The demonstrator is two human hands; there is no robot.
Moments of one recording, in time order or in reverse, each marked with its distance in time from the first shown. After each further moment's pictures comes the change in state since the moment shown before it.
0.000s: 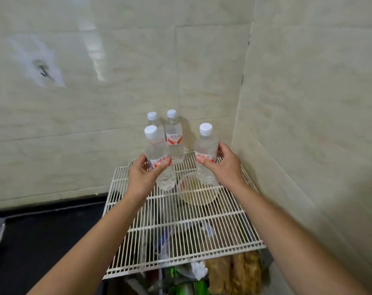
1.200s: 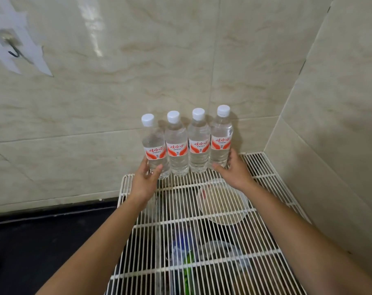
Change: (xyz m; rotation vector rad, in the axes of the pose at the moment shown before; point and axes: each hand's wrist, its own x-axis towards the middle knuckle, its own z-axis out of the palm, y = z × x) left_hand 0.135 -0.097 -0.047 0.117 -0.022 -0.233; right_hand 0.112 0.076 0.101 -0.104 -0.275 0.213
